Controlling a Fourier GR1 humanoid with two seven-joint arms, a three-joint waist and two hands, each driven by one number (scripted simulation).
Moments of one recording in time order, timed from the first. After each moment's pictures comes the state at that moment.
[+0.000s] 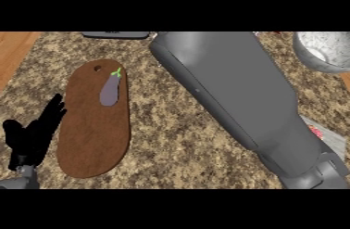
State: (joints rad) left arm -0.03 0.32 0.11 -1.38 0.10 -0.04 0.09; right arm -1.44 -0.01 0.20 -1.09 1.22 0.11 1.23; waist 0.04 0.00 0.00
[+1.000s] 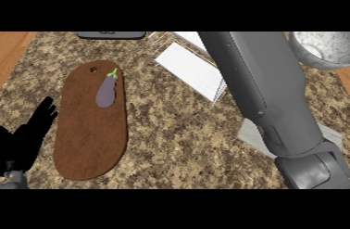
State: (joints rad) left arm 0.00 0.33 0.15 -1.40 0.11 -0.06 0.08; right arm -1.39 -0.03 -0.07 -0.87 1.37 -0.03 1.14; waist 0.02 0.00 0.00
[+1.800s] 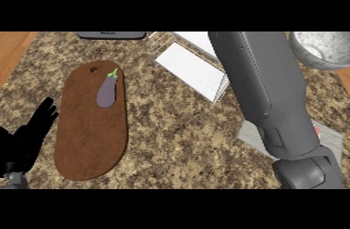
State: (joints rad) left arm 0.01 0.32 0.15 -1.42 0.10 -0.07 0.10; right arm -1.32 -0.01 -0.17 -0.90 1.36 -0.20 1.08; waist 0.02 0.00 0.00
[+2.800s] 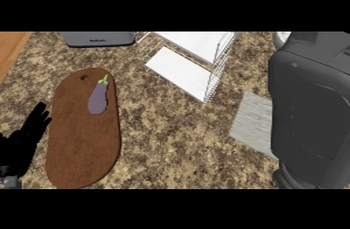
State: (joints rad) left arm 0.03 0.33 0.19 -1.38 0.10 -0.06 0.09; right arm -1.20 0.00 -0.13 -1.65 1.32 -0.13 1.18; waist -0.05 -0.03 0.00
